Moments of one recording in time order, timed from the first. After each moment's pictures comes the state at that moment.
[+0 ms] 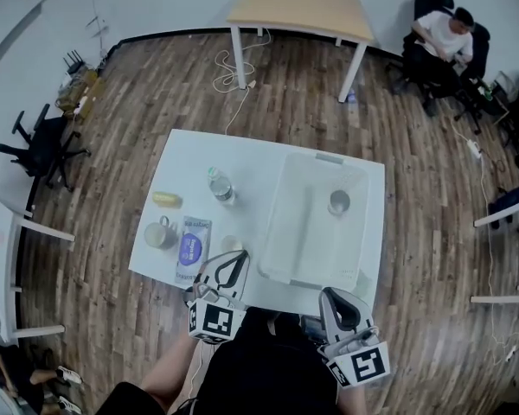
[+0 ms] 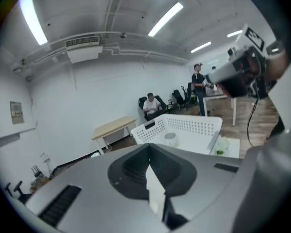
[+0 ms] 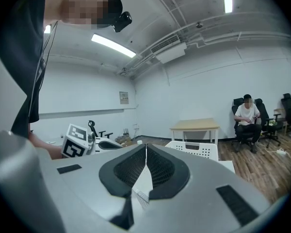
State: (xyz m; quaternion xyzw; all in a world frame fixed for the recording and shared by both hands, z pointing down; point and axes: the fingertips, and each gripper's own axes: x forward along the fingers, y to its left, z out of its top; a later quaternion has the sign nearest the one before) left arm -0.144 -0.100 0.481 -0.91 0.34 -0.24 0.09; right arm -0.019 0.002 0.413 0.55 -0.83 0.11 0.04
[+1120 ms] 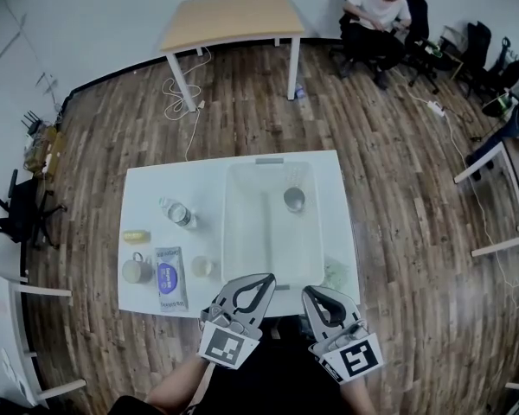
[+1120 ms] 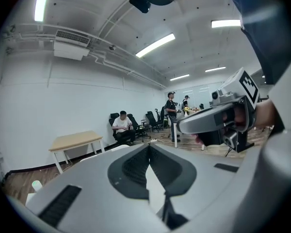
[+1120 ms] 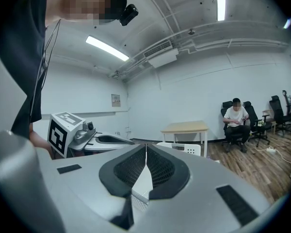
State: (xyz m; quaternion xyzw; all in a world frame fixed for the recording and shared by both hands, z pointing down) left arm -0.010 -0.026 0.418 -0.98 0.15 -0.12 0.08; right arm 0.022 0.022 0.409 0.60 -0.79 0.10 0.03
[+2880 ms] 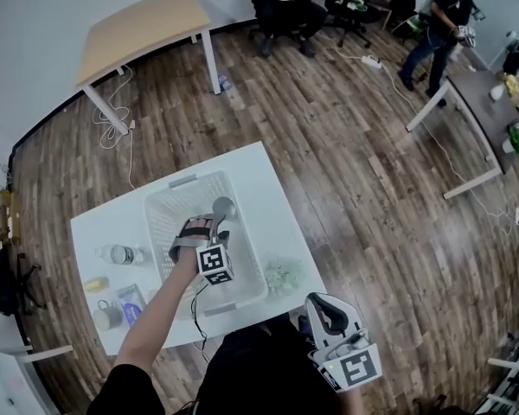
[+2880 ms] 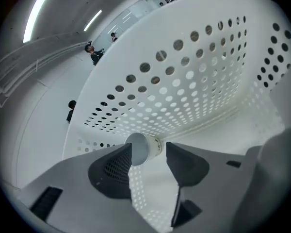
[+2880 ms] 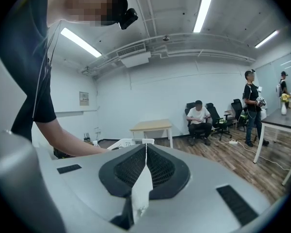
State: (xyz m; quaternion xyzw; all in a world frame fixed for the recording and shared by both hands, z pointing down) left arm 0.133 -0.166 0.673 -0.76 -0.04 -0.49 0.42; right arm 0.144 0.082 0.424 0.73 -0.66 0.14 0.03
